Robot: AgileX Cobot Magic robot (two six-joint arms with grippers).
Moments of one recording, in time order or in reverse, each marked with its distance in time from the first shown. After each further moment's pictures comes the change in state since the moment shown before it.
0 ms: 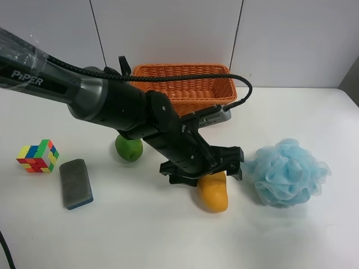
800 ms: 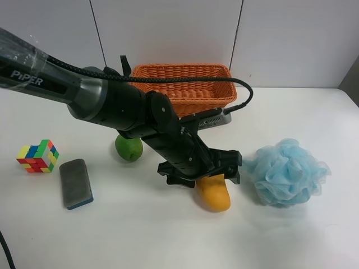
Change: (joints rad) left arm 0.000 -0.001 0.008 0.047 0.023 -0.016; right arm 0.000 0.000 0.000 0.000 0.000 -0.001
